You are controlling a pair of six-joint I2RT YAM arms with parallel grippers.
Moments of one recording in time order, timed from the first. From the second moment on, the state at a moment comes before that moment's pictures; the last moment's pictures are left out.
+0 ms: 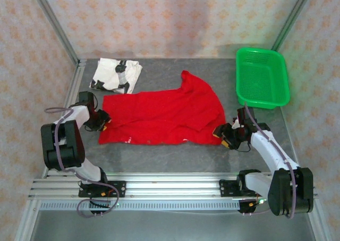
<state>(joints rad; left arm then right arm) 0.27 1.59 0.88 -0.60 0.21 -0.77 0.06 1.09 0.60 -0.73 -0.48 0.72</state>
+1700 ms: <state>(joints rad) 0.20 1.24 0.63 -0.54 0.22 -0.94 0.12 1.13 0.53 -0.63 -0.45 0.81</state>
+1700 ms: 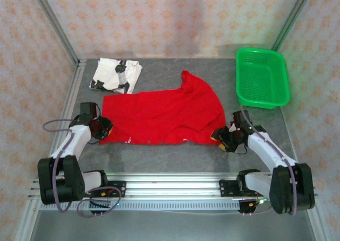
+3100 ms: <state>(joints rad) 0.10 0.81 0.72 -0.78 0.10 -0.92 0.25 0.91 0.69 -0.83 -0.25 0.88</state>
